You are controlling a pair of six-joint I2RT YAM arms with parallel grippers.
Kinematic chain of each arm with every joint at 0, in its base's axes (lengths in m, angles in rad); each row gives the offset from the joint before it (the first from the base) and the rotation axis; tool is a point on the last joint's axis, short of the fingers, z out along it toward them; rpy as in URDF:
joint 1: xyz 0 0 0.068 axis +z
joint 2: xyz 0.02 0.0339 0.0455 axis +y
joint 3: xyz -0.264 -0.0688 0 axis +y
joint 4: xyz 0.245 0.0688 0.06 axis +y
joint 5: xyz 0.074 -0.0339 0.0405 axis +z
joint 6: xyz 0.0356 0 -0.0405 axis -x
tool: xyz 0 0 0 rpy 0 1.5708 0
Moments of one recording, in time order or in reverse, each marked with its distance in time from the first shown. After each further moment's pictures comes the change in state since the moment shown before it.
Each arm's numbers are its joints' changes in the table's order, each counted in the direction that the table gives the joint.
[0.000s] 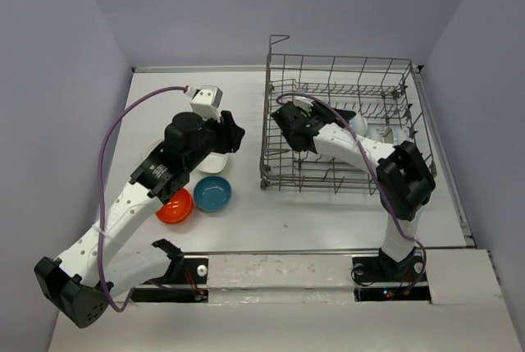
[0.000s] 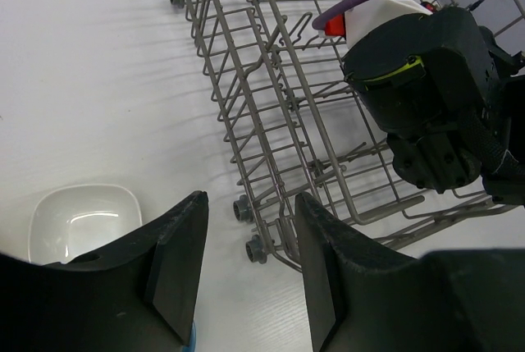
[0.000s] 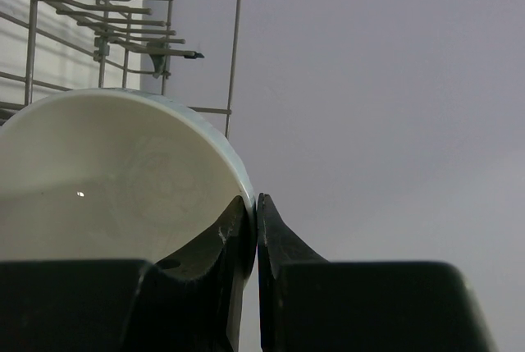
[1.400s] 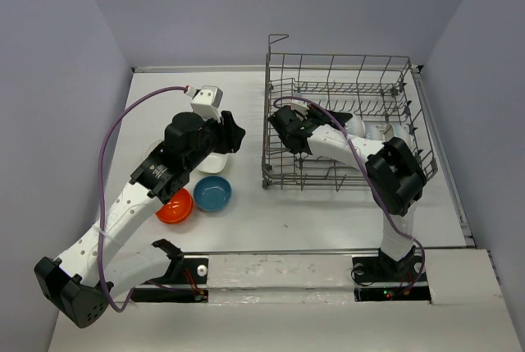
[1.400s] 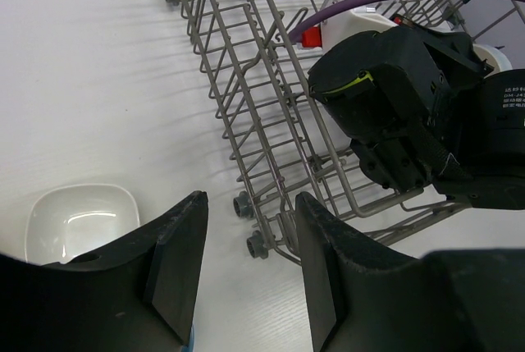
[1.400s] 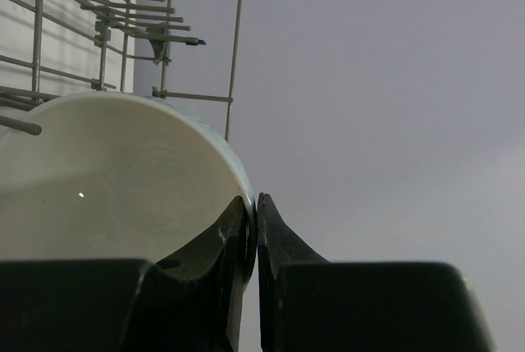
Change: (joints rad) left arm 0.000 0.000 0.000 0.000 -0.007 0.003; right arm 0.007 0.072 -0.001 -0.039 -0.041 0.022
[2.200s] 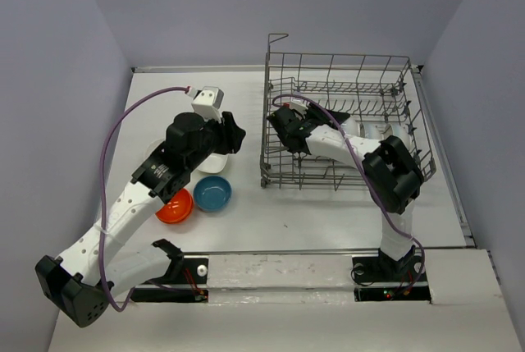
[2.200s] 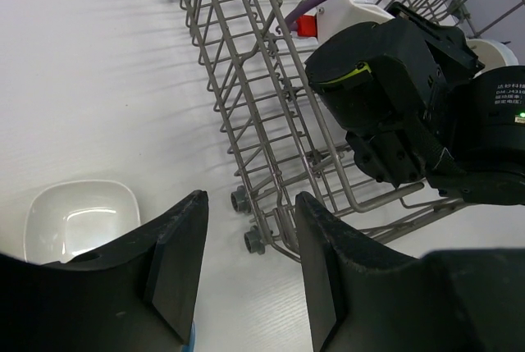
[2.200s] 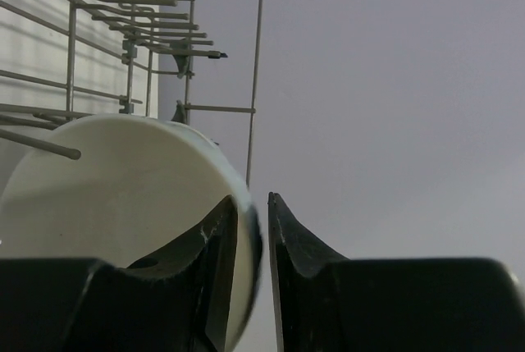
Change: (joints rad) left arm 0.000 0.006 0.005 -0.002 0.000 0.000; right arm 0.001 0.024 0.000 -0.064 0.017 -0.021
